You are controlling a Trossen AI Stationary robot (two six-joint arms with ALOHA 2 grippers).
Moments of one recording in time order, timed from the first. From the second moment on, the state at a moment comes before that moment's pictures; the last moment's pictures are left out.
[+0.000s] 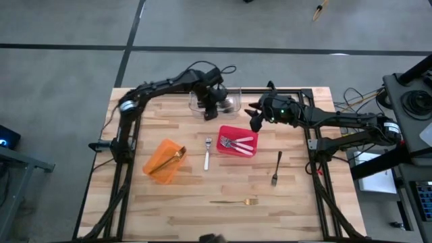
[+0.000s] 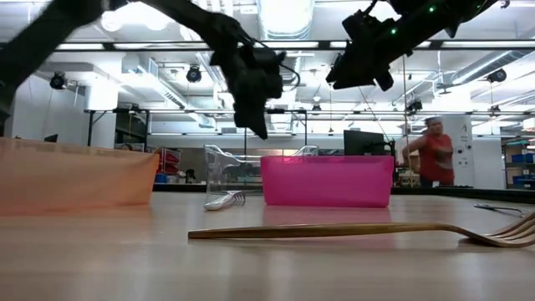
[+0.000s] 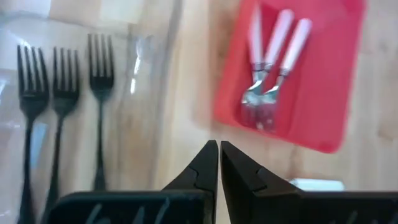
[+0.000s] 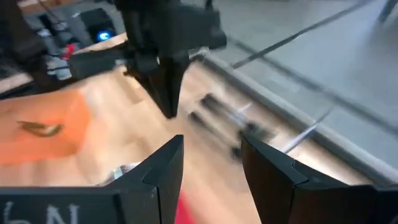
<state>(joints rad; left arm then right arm) 0.52 2.04 1.80 -0.99 0.39 0.32 -0.29 1.14 0.79 -0.07 0.18 0.25</state>
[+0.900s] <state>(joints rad) 0.33 1.21 0.77 0.09 0.38 -0.06 0.13 1.27 0.89 -0.27 0.05 0.90</state>
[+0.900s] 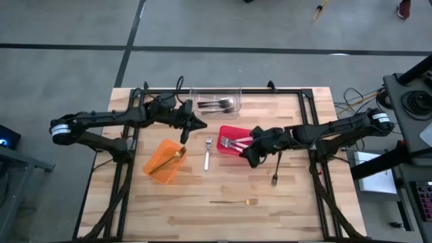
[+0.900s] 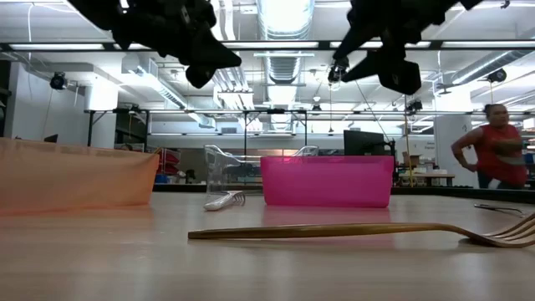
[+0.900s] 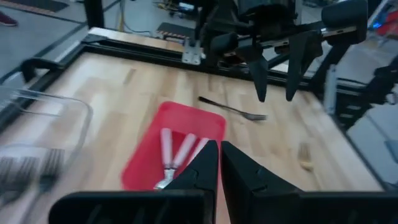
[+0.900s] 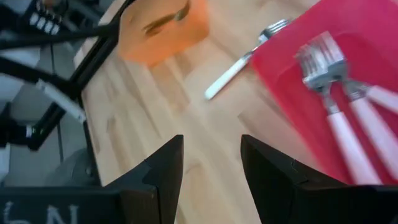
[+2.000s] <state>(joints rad) -0.39 1.32 0.72 0.40 -0.17 -0.24 0.59 1.67 1.29 -0.82 0.13 0.71</state>
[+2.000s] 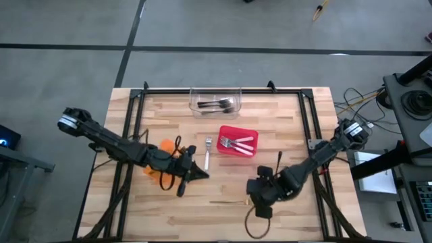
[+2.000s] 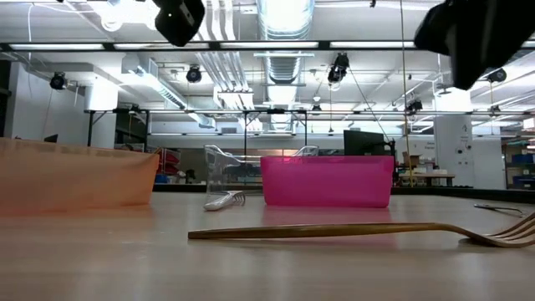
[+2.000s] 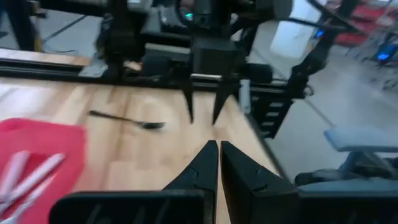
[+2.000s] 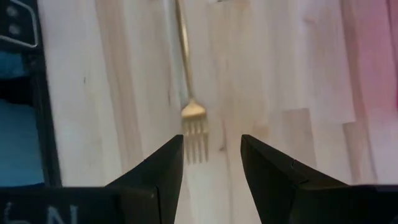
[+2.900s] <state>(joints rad) -0.45 1.89 0.99 0.38 -0.25 -0.26 0.79 1.68 1.29 -0.82 0.28 0.87</state>
